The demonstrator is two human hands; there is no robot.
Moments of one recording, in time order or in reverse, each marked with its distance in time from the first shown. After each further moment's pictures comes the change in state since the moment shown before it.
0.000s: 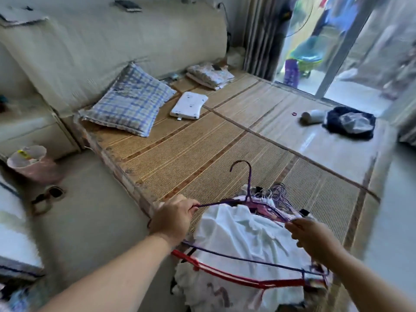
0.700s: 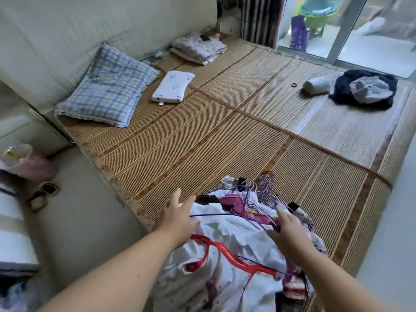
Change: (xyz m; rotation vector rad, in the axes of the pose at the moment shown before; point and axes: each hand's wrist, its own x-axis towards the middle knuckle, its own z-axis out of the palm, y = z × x) left_hand 0.087 0.099 0.155 0.158 -0.476 -0.313; right_hand 0.140 0.130 0.004 -0.097 -0.108 0.022
